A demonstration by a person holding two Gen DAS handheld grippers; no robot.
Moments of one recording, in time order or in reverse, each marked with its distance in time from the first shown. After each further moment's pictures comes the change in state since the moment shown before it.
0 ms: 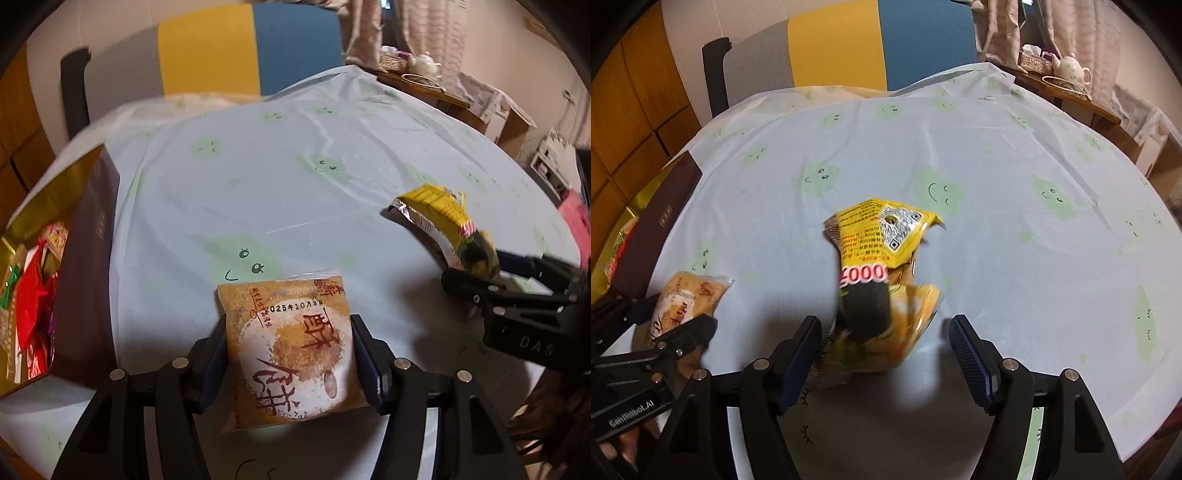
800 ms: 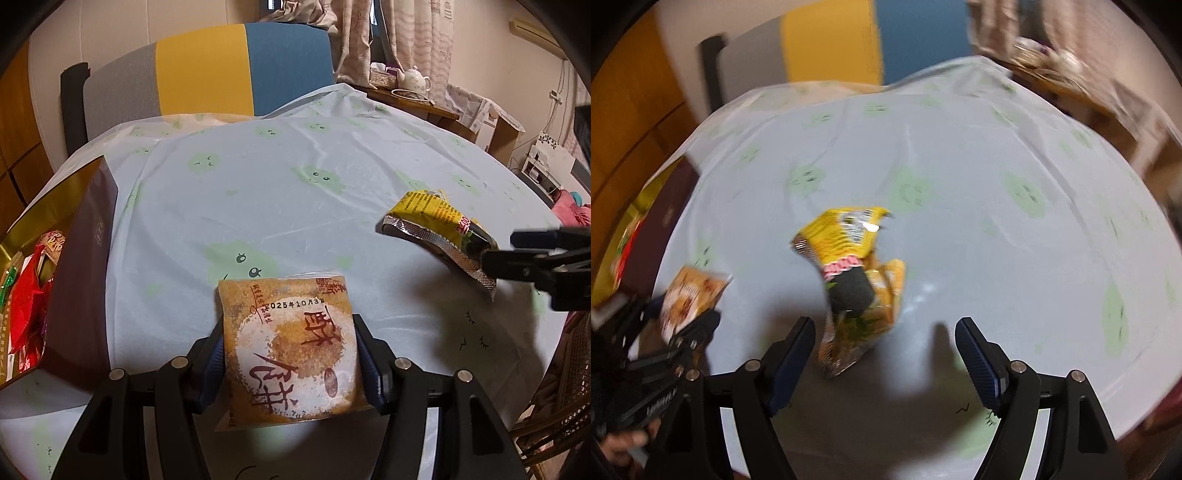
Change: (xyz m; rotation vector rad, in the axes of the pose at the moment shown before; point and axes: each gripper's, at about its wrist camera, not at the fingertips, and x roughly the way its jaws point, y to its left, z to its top) left arm -0.002 0.004 -0.013 0.008 -0.083 -0.021; right arm -0.025 -0.021 0.012 -0.035 0.050 0.011
